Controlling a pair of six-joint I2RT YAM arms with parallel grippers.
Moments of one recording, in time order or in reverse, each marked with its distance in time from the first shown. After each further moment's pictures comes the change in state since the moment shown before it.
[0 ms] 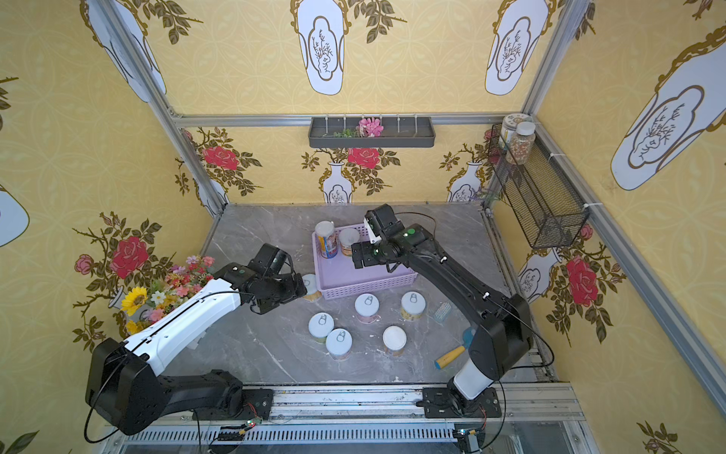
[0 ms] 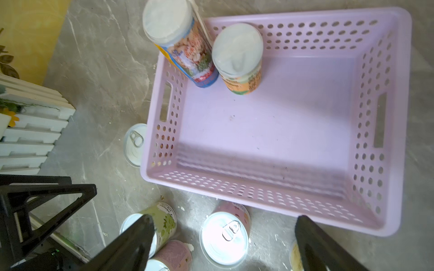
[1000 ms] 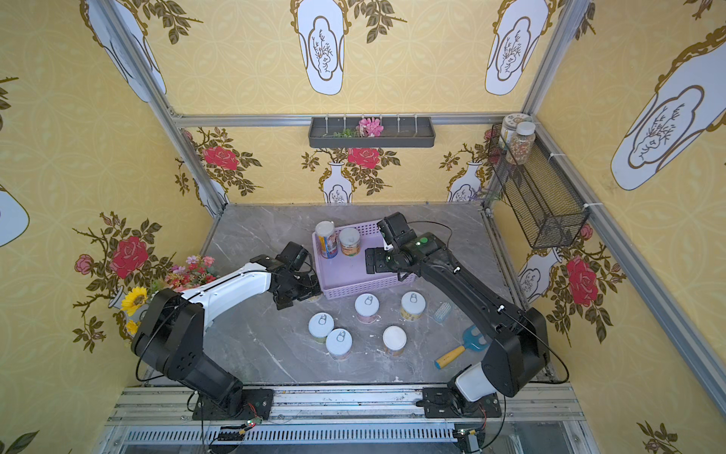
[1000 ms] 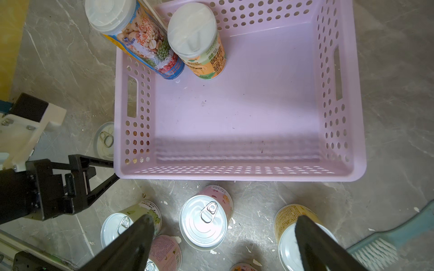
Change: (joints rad) left arm -0.003 0.319 0.080 0.130 0.010 0.012; right arm -0.039 -0.090 -0.114 -0.001 0.045 0.074
